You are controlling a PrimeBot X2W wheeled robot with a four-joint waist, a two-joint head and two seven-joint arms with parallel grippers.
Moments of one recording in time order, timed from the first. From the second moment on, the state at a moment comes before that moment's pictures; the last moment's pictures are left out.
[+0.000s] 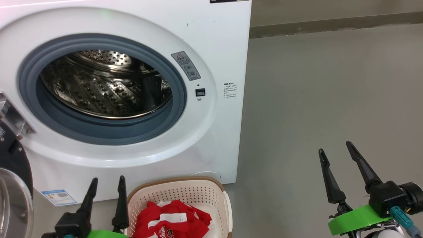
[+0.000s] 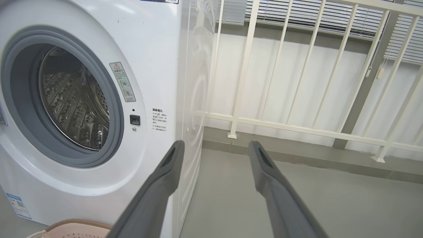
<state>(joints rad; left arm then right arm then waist) -0.06 0.04 0.00 0.26 -0.20 -0.01 -0.25 0.00 -0.04 -0.04 0.09 0.05 0.13 -0.26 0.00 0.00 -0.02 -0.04</state>
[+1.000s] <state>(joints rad) -0.07 0.04 0.00 0.23 -0.20 -0.03 -0.25 0.00 -0.04 -0.04 0.11 0.06 0.13 -0.26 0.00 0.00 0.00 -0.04</state>
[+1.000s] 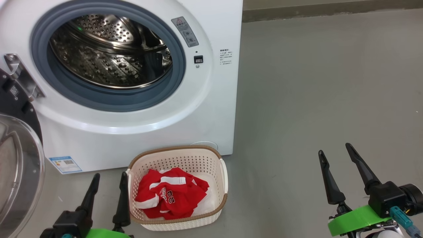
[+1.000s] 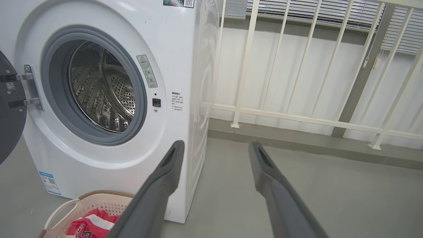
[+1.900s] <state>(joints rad) -0.07 0.04 -0.01 0.17 -0.19 0.07 -0.25 -0.03 -0.04 0.02 0.13 0.07 0.13 -0.26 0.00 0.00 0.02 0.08</state>
